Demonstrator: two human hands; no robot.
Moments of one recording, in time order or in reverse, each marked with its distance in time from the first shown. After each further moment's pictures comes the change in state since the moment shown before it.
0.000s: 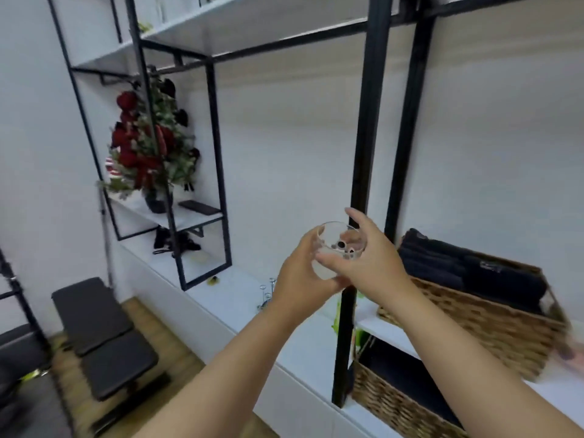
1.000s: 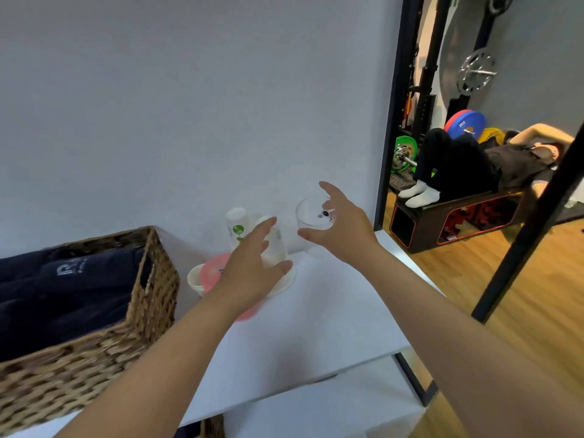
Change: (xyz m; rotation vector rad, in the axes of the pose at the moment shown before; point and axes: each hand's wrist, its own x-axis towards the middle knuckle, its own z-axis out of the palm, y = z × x) left_hand 0.027 0.128 0.699 -0.038 -0.859 0.061; right_hand -0.181 0.397 -0.629 -0.435 0.610 0.549
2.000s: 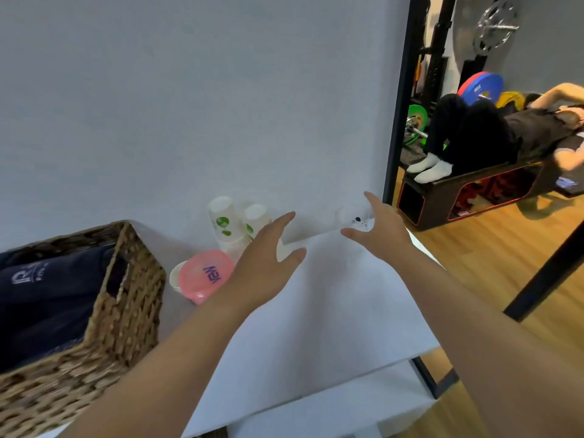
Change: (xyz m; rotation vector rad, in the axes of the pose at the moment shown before) left_hand 0.040 -0.020 0.034 0.091 -0.076 0.041; right_hand 0.033 0.119 -0.005 -0.169 0.018 0.249
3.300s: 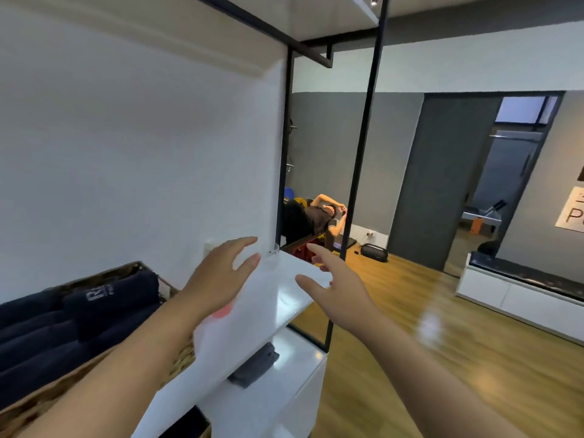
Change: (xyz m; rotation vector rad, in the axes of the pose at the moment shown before) left_hand -0.268 0.000 -0.279 -0.125 -0.142 0.607; right_hand -0.509 -0.357 0.024 -0.102 0.476 -0.038
